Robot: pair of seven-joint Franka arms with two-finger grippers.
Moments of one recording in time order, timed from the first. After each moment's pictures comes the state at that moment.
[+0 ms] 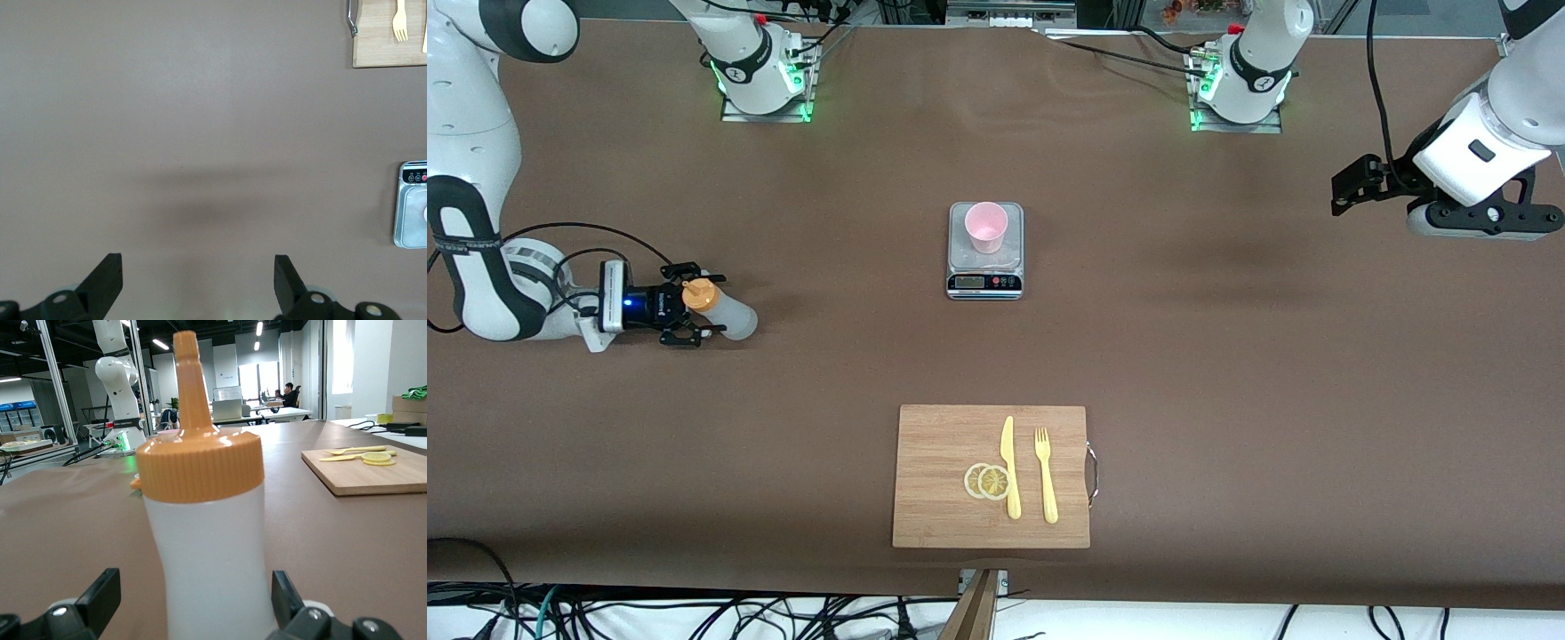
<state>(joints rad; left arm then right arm) 0.07 -0.03 -0.17 -1.68 -0.02 1.55 -0.07 -0.39 0.87 0.00 -1.71 1.01 1.45 -2.56</state>
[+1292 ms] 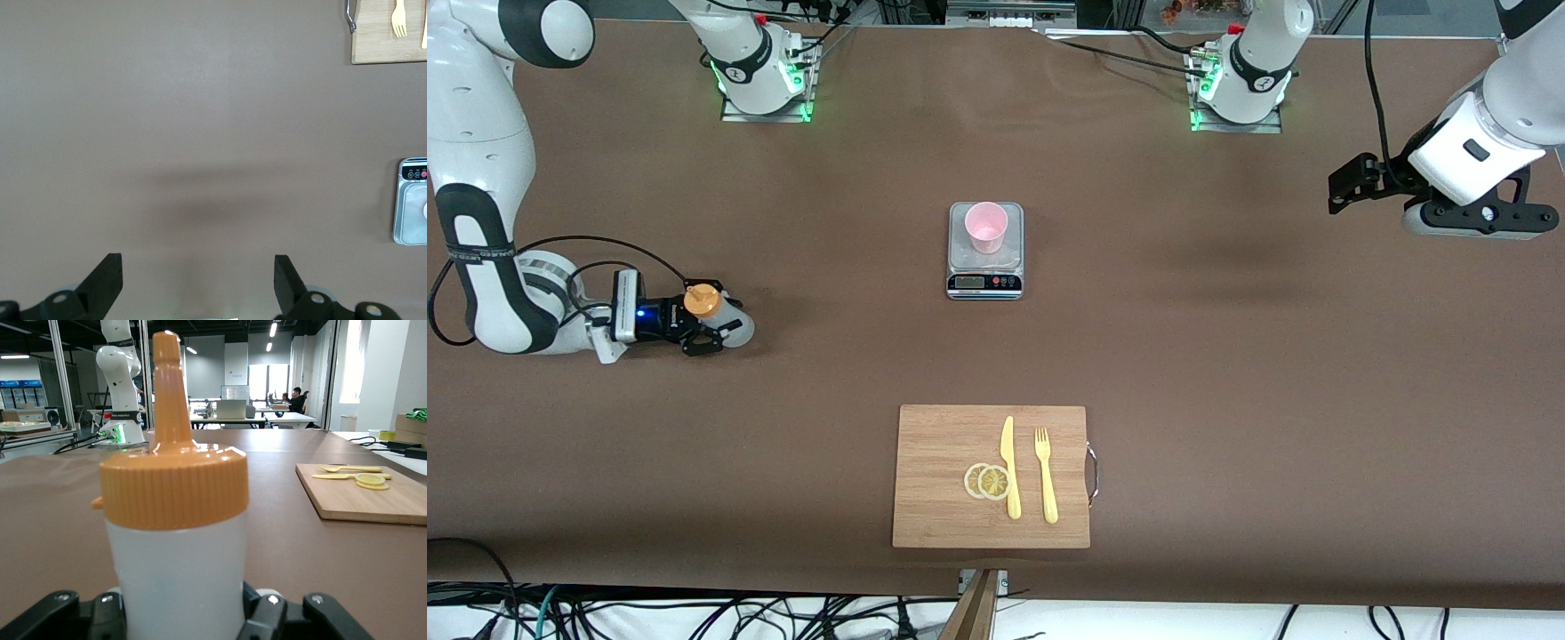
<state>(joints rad) 0.07 -0.03 -0.18 -1.68 -0.02 1.55 -0.07 -0.33 0.88 0.00 -1.63 1.06 1.46 -2.58</state>
